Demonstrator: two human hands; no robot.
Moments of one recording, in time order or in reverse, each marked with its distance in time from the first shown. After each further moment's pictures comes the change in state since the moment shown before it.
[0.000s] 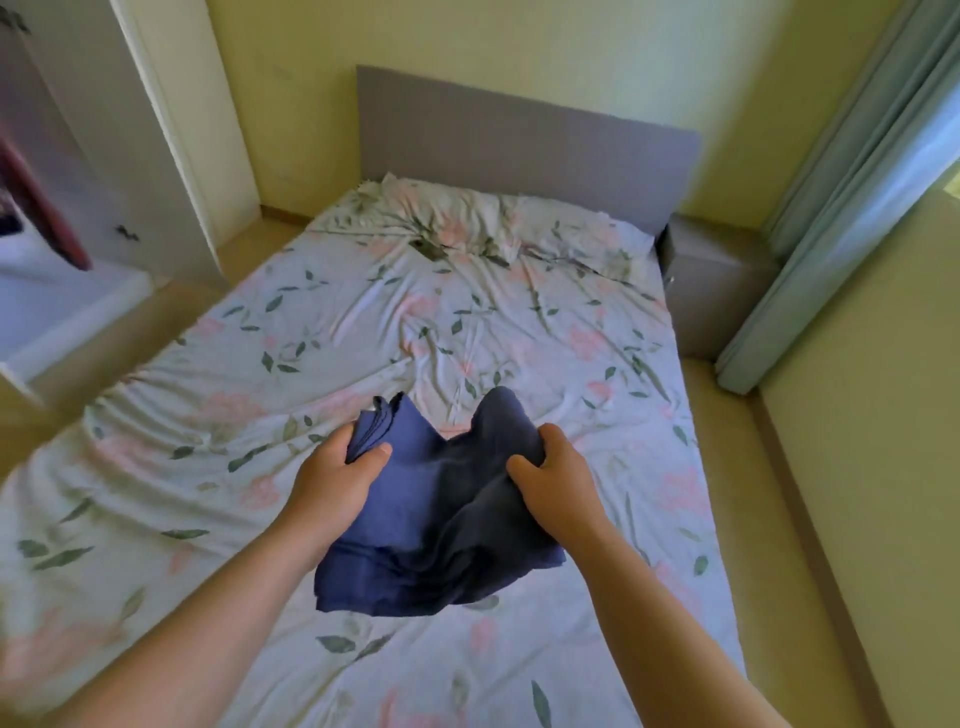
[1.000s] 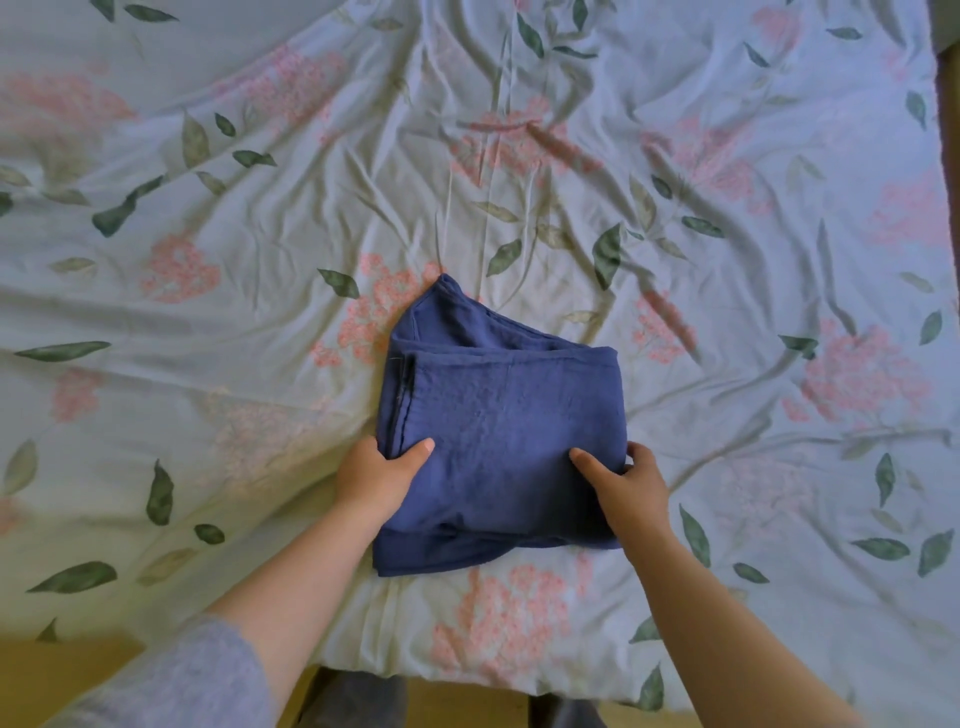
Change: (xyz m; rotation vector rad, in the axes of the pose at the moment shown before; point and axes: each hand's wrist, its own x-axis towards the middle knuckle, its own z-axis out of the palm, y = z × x) left_hand 0.095 -0.435 0.074 0.351 -0.146 -0.652; right_hand 0.014 0.299 0.295 0.196 0.050 0.858
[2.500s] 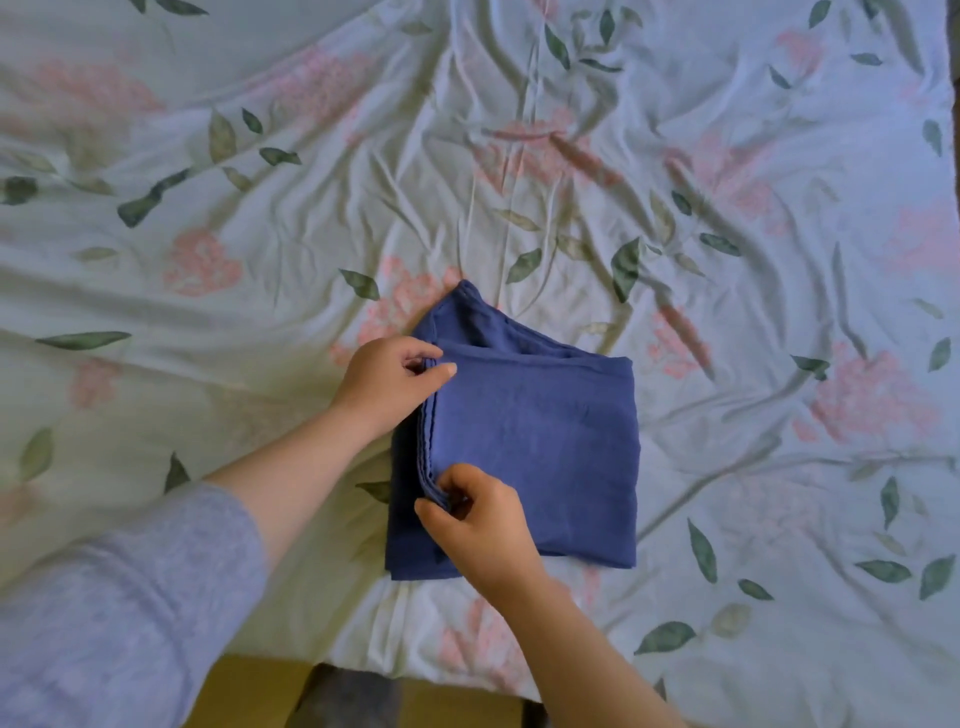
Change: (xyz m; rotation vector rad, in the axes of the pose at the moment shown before) left_hand 0.033 0.074 -0.043 0.149 -0.061 0.558; right_hand -0.087 -0.031 0.096 -0.058 -0.428 -0.513
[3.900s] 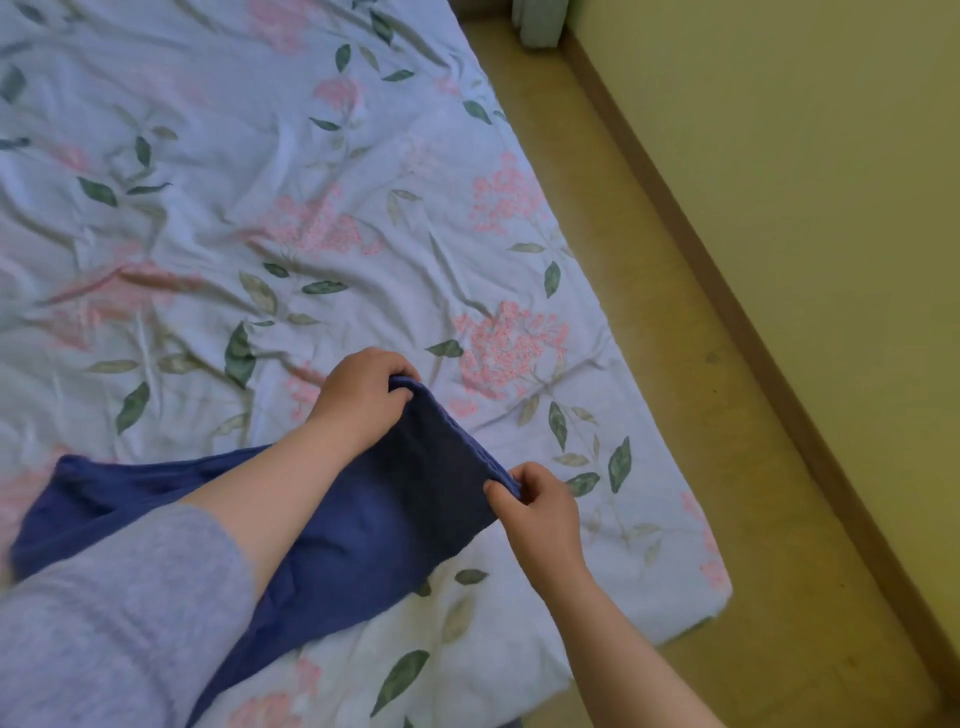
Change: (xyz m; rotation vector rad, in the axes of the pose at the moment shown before) left_hand -0.001 0.281 0.277 0.530 -0.318 0.486; right_hand -0.095 0.154 -0.317 0.416 0.706 0.270
